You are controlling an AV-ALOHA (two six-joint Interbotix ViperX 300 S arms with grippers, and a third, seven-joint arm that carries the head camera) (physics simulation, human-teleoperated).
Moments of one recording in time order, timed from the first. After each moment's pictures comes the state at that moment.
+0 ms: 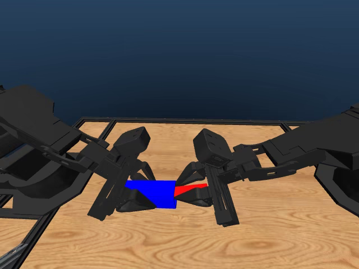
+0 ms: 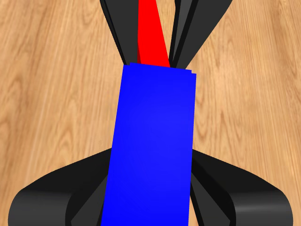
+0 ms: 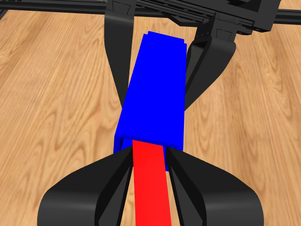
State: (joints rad) left arm -0.20 -0.26 1.00 -0.06 0.03 -0.29; right arm 0.12 0.28 0.38 0.16 -0.09 -0.14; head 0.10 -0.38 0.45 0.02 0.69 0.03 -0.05
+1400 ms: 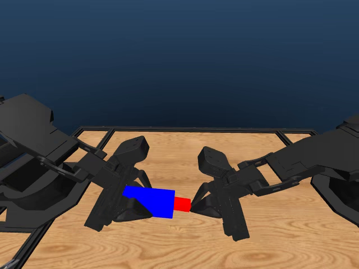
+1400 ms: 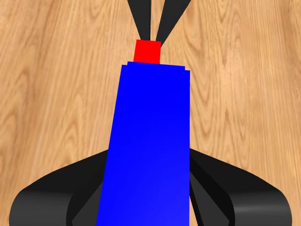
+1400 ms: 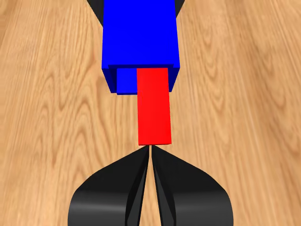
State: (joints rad) left arm -0.20 -0.26 0.98 0.08 0.11 -0.45; right arm 0.13 0.24 0.48 -0.01 0.02 0.26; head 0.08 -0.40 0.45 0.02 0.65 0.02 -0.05
